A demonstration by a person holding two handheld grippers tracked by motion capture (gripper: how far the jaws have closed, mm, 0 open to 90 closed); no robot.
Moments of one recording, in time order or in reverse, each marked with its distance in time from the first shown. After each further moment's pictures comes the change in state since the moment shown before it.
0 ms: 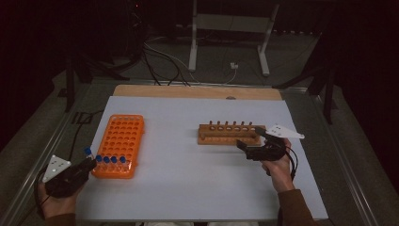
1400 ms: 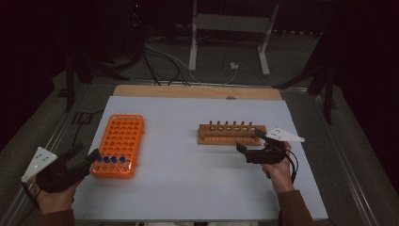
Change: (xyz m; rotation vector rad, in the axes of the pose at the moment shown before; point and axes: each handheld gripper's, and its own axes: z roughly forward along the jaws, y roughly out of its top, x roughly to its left) left arm -0.028 0.056 -0.027 -0.268 -0.102 -0.035; right arm 0.006 -0.006 -0.005 0.000 0.014 -0.006
